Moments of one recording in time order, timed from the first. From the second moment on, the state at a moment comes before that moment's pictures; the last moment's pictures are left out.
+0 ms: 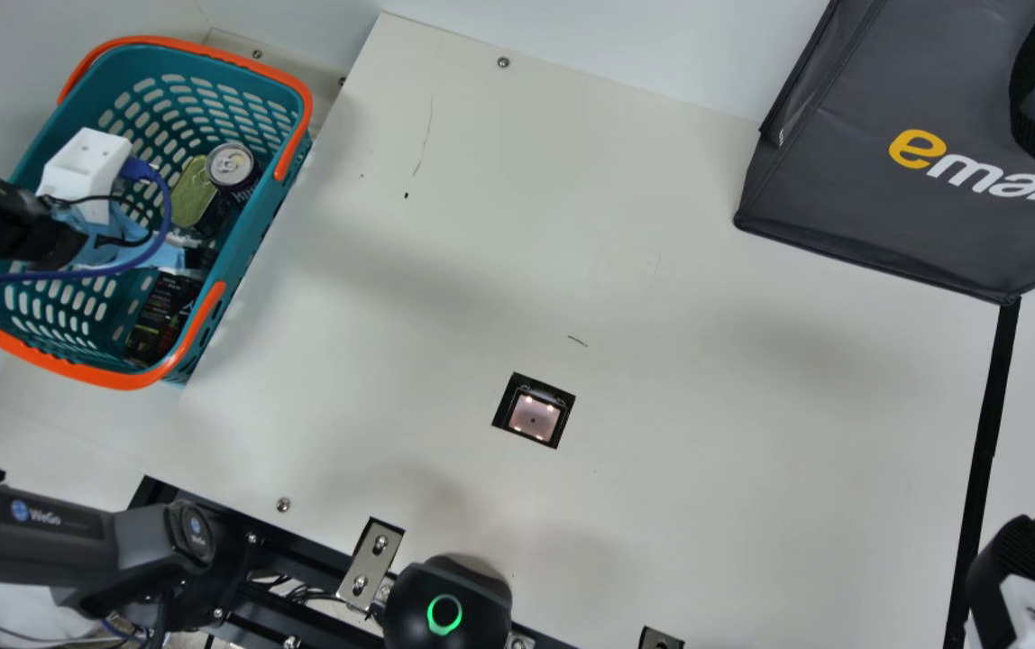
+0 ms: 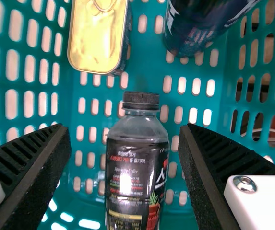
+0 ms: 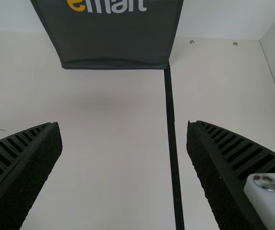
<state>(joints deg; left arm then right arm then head) 42.2 100.9 -48.4 -24.0 25.3 59.1 0.6 42.6 -69.8 -0.8 69.6 -2.2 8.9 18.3</state>
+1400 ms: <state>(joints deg) 37.3 117.9 -50.4 -36.7 11.8 66.5 0.6 42.6 -69.8 -0.8 69.6 -2.2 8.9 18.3</state>
